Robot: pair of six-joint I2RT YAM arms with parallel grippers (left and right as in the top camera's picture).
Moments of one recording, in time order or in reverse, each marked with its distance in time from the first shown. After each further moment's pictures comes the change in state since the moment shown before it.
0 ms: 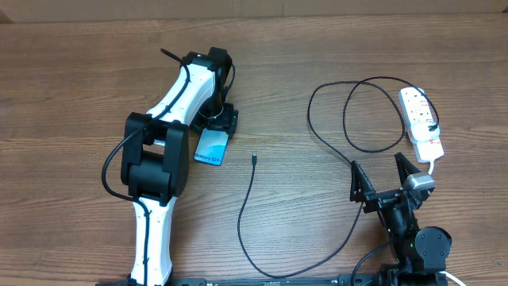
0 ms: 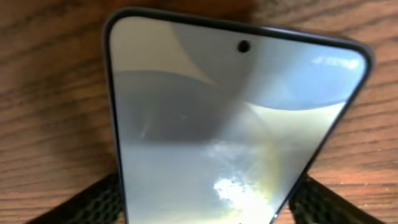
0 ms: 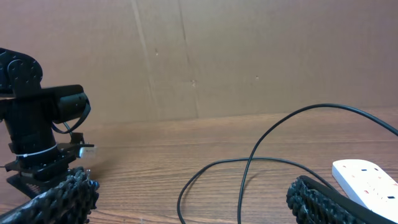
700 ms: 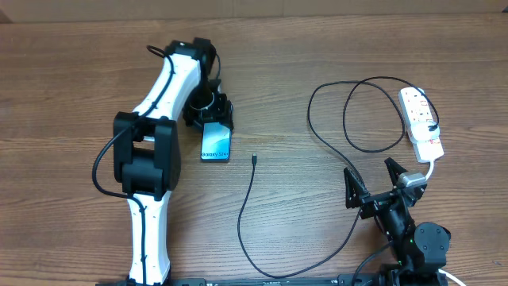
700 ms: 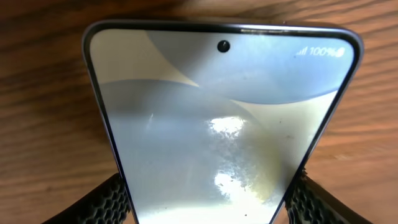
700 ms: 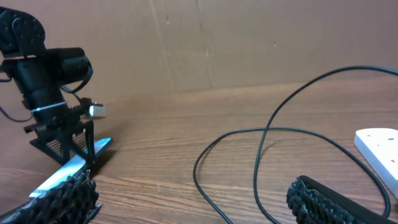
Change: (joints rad) left arm 0.079 0.029 0.127 -0.123 0.204 0.000; right arm 0.000 0.001 0.041 -0.157 -0.076 0.000
